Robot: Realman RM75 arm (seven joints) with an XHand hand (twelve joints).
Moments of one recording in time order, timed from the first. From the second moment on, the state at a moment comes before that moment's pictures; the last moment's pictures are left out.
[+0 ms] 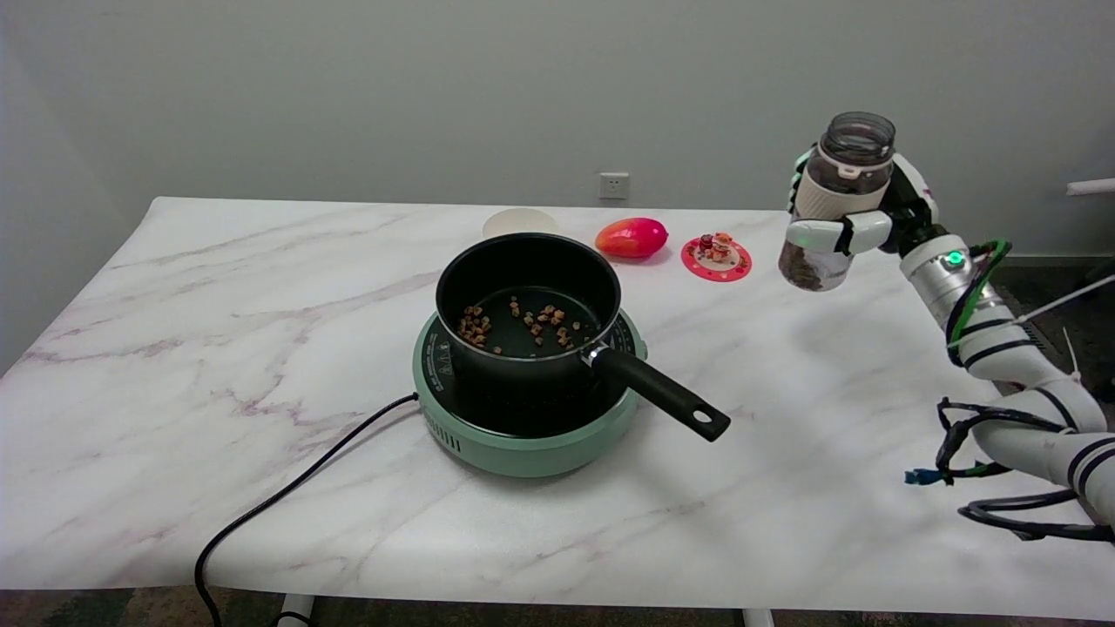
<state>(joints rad) 0.17 -0.78 -1.67 0.82 0.38 0.78 1.83</state>
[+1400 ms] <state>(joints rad) 0.36 -0.96 -1.86 0.36 0.53 0.98 1.69</state>
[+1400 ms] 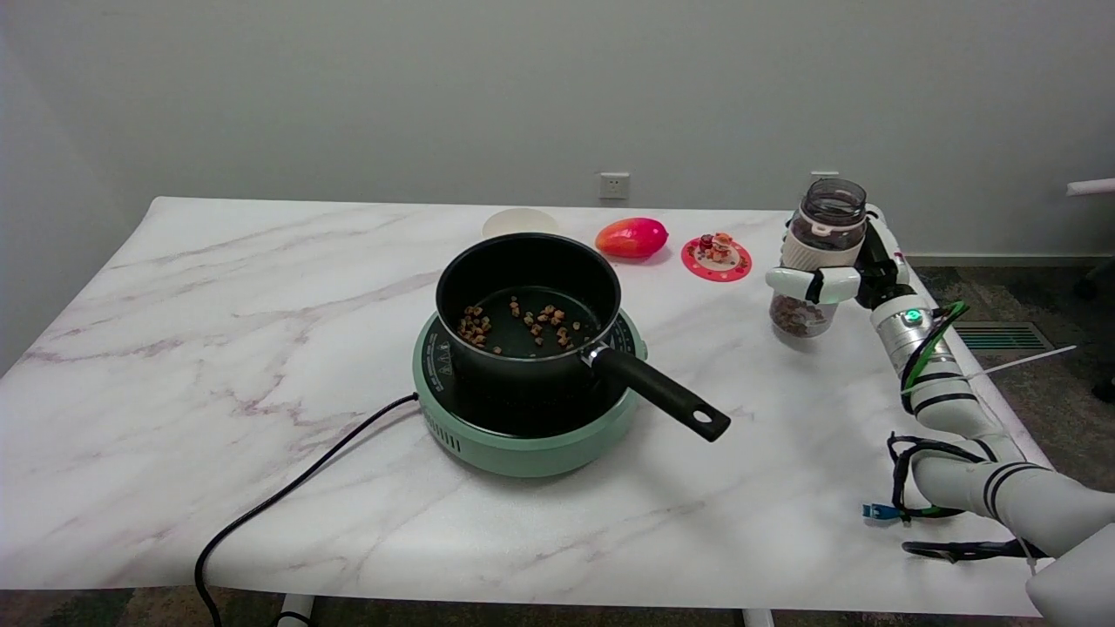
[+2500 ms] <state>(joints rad) 0.34 -0.99 -1.87 0.34 0.60 1.02 1.65</state>
